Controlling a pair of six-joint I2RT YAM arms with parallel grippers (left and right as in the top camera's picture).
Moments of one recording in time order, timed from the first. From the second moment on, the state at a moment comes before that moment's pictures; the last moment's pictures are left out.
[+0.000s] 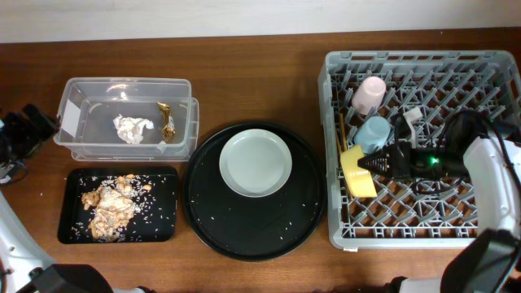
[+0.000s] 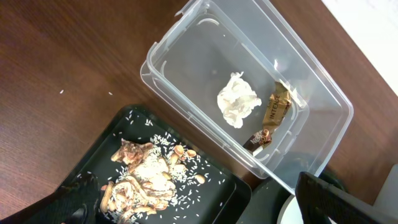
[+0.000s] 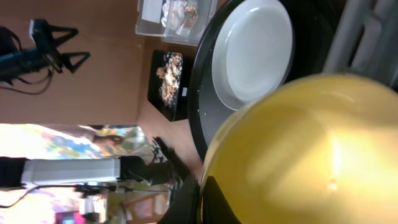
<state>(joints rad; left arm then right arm) 0.66 1.62 1.75 -1.25 0.30 -0.12 -0.35 1.58 1.20 -1.44 -1.11 -0.56</state>
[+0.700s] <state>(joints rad) 0.66 1.62 1.75 -1.25 0.30 -0.12 -0.69 1.67 1.16 -0.89 -0.89 0.00</state>
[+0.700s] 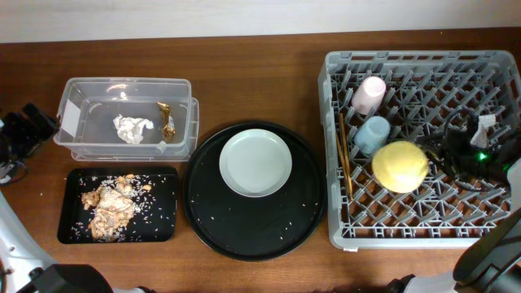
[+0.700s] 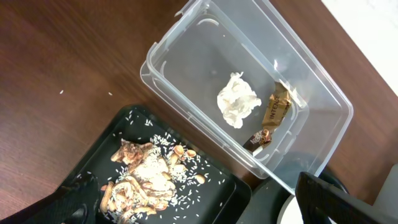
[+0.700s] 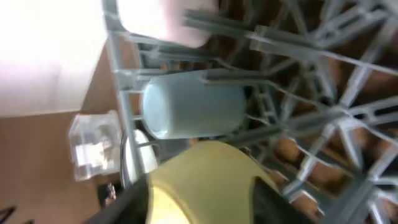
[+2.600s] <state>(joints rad) 0.66 1.62 1.75 -1.25 0.30 -0.12 0.49 1.94 1.43 -0.78 -0.09 0.18</state>
